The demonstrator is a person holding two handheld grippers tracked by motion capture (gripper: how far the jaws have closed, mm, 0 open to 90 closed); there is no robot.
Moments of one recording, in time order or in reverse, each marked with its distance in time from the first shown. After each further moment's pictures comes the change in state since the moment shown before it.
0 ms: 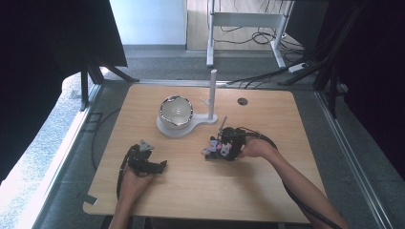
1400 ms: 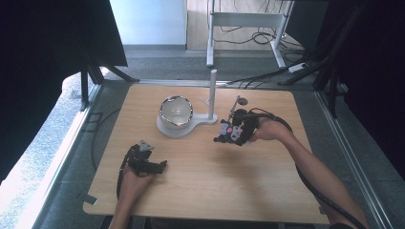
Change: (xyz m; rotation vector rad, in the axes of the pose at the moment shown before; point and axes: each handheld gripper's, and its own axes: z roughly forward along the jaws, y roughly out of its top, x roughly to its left) left arm 0.000 0.000 0.000 0.000 0.001 0.004; right arm -0.029 -0.014 -0.078 -0.018 0.026 0.056
